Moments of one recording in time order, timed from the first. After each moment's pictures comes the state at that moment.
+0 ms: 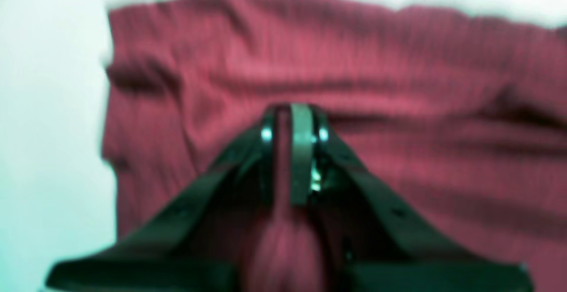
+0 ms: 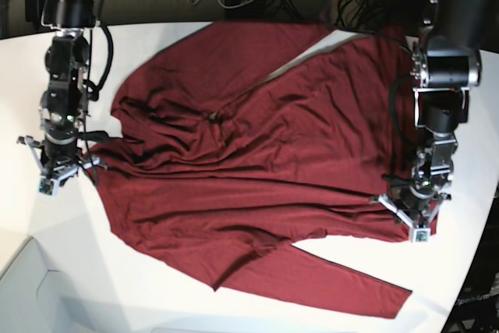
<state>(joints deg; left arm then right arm) -38.0 -17.8 1.3 22.5 -5.5 -12.6 3.7 4.4 12.3 12.0 78.9 0.2 -8.9 -21.5</state>
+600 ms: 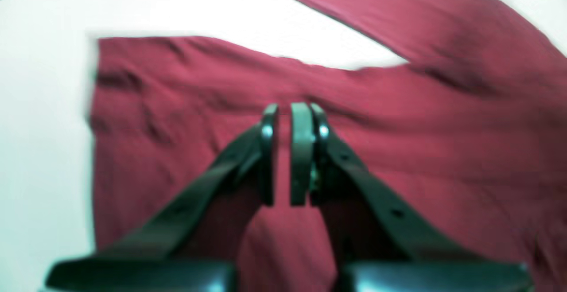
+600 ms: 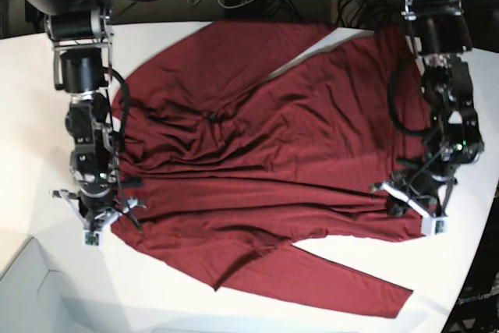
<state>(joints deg) -9.4 -15.7 -11.8 89.8 -27.1 -12.7 48.2 23.8 11.2 -1.4 56.9 0.0 -8.8 -20.9</state>
